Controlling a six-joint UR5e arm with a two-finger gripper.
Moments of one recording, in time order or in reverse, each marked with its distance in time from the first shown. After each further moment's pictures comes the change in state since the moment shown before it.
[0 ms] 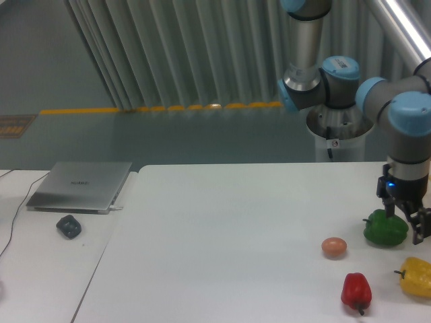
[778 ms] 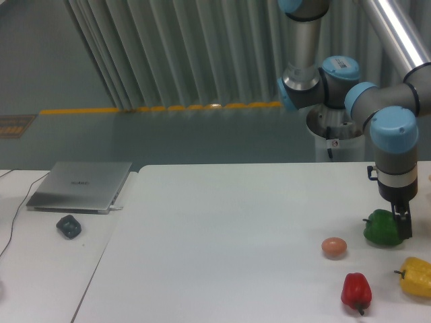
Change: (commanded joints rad) arm -0.005 -0.008 -0.052 -0.101 0.100 0.267
